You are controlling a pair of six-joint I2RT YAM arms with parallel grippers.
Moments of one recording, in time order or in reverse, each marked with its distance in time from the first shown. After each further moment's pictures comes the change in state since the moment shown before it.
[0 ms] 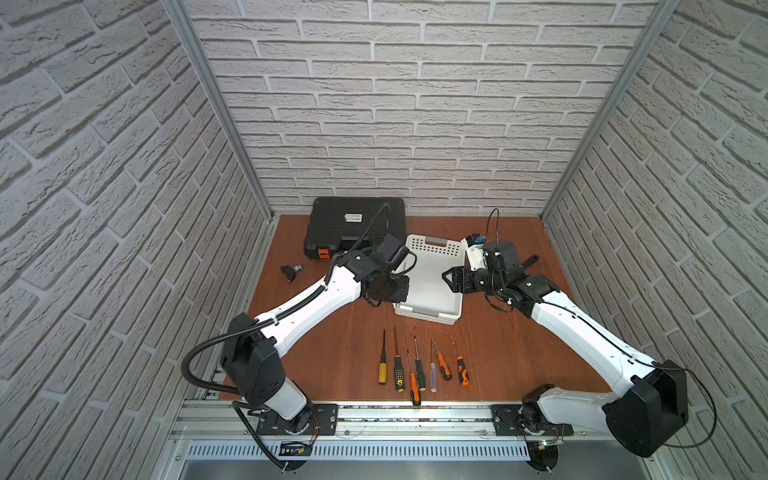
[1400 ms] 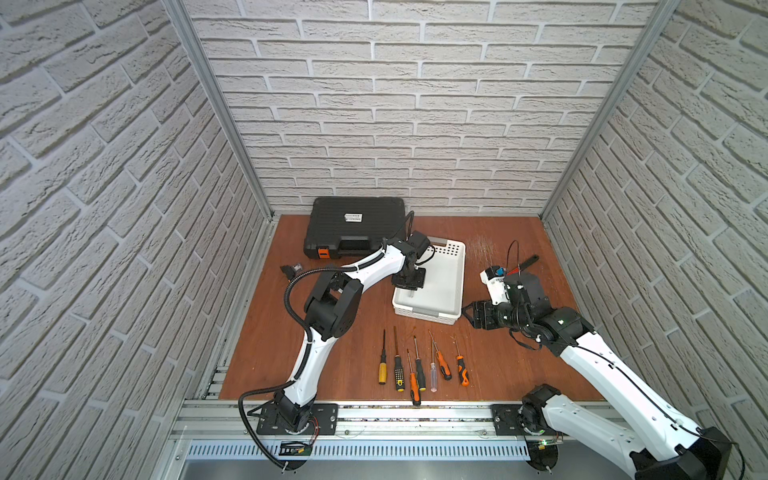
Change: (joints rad) left arm 0.056 0.616 0.375 0.053 0.005 0.056; right arm 0.000 -0.320 -0.205 -0.257 -0.013 0.038
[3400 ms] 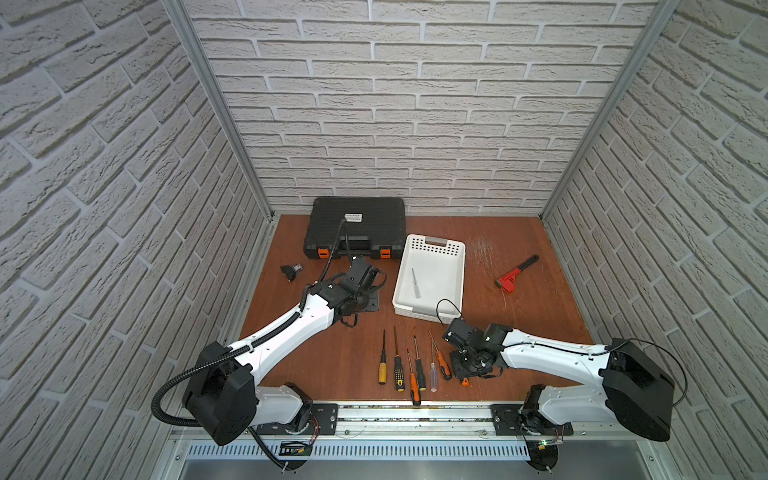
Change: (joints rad) left arm 0.064 -0.908 -0.853 0.225 -0.236 -0.149; right arm 0.472 0.385 -0.218 0.018 0.171 0.458
